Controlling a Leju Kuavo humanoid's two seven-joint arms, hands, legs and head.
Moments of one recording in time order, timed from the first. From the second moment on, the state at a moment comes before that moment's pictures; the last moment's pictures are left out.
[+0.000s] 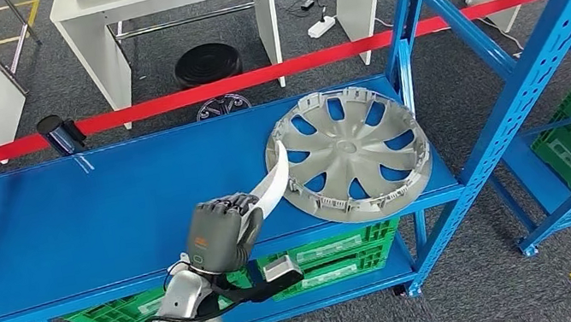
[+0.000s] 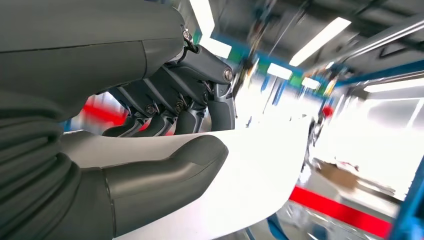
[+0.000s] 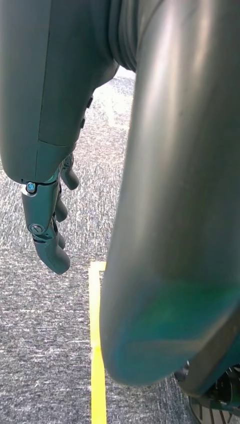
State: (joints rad) left arm -0.29 -0.09 -0.54 -1.09 -1.17 0.66 -0.24; right arm -0.06 0.13 -0.68 -0.19 0.80 -0.05 0.01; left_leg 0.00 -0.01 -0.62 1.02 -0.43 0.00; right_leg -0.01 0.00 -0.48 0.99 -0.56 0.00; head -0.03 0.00
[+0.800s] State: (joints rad) left arm -0.14 -0.19 -0.54 -1.42 -0.11 -0.25 -0.59; right arm -0.06 0.15 -0.71 -0.19 0.82 -0.04 0.01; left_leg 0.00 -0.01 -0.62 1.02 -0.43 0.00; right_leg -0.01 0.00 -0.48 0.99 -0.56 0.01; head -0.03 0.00
